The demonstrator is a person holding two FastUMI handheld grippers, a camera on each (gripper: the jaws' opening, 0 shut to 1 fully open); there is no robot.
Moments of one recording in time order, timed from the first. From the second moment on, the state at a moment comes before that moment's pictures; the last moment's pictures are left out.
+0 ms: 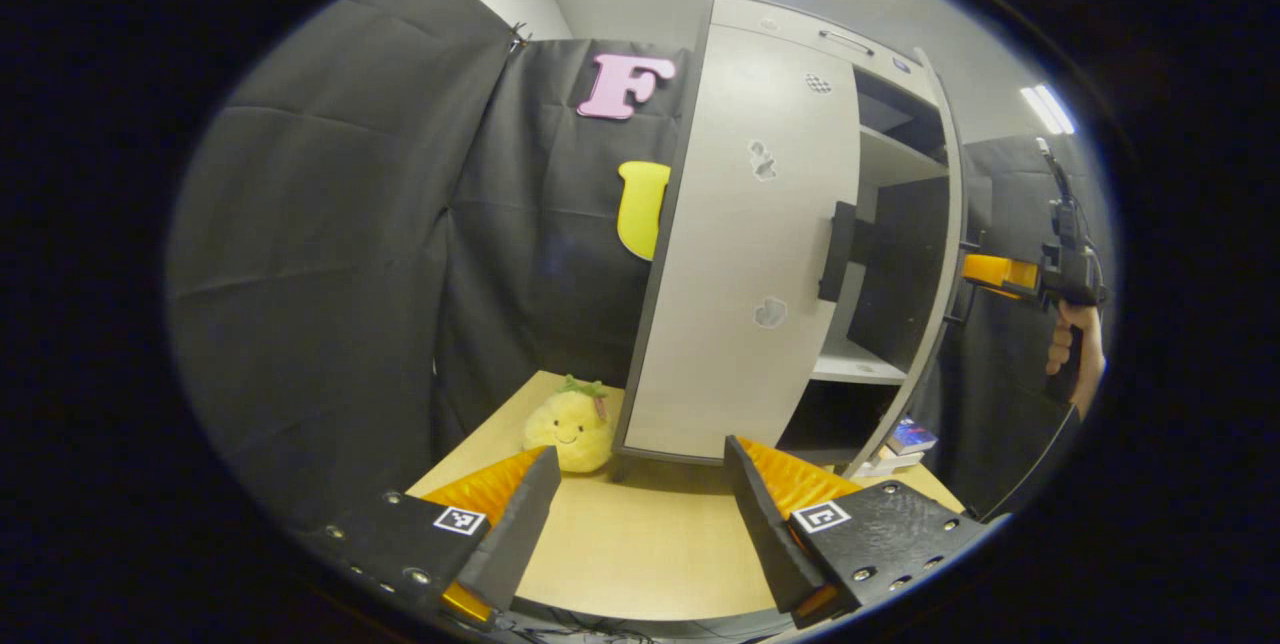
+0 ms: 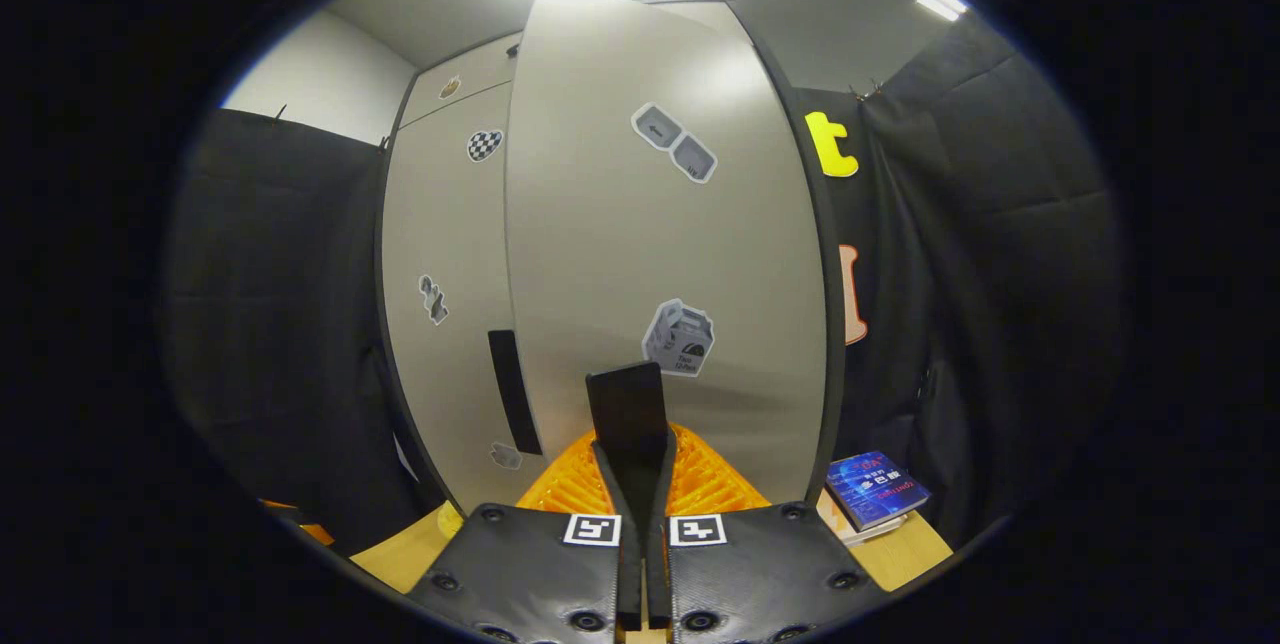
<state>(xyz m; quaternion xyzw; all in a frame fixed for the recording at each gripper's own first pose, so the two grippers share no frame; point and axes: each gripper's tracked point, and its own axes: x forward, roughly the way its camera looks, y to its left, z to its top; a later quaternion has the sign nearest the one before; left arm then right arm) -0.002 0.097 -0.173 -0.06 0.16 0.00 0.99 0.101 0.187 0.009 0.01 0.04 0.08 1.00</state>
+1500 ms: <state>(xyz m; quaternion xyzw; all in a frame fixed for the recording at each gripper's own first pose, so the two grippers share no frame) 0.005 0.013 -0.169 -0.04 0.16 -0.06 0.98 0.091 0.120 0.019 -0.01 0.03 -0.01 1.00</state>
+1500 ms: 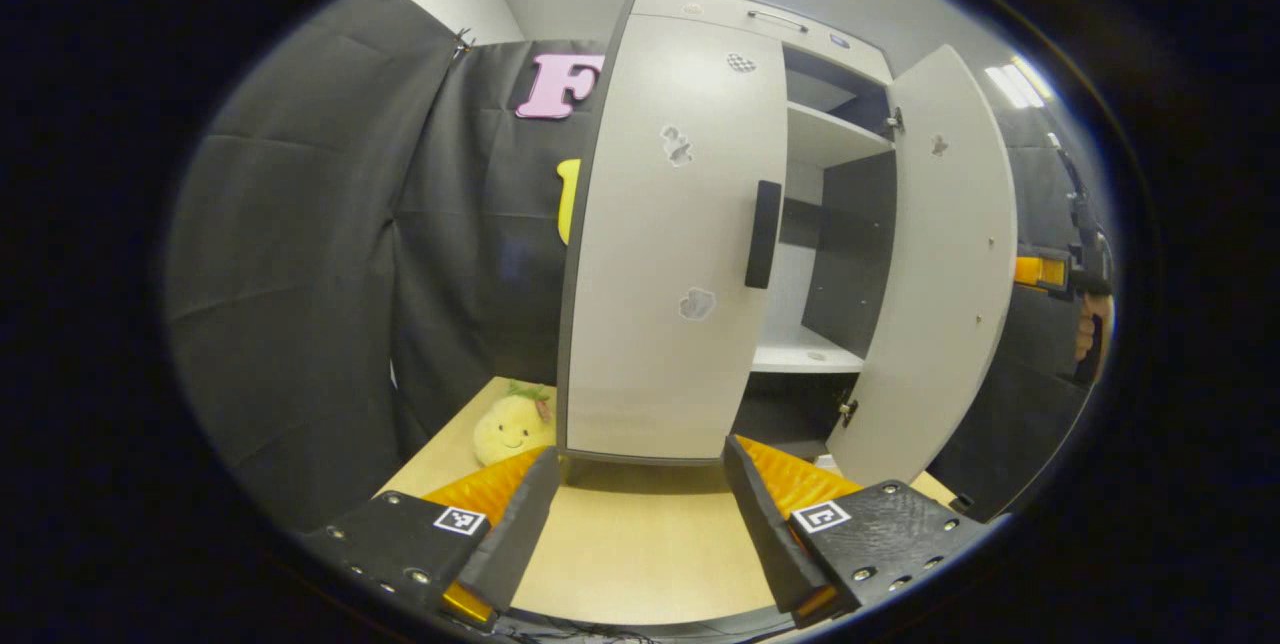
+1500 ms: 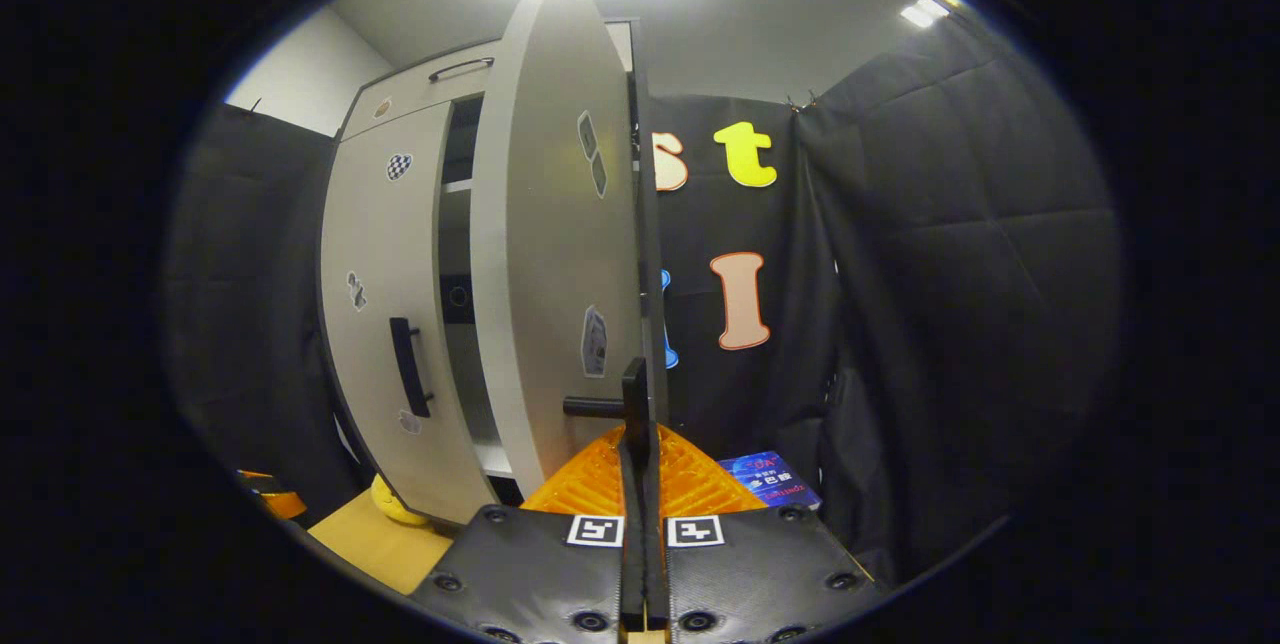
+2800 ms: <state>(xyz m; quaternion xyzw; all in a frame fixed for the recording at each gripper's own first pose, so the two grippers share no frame) 0.070 -0.004 -0.148 -0.05 0.11 -0.18 0.98 0.062 0.079 0.028 0.02 0.00 -0.16 0.99</state>
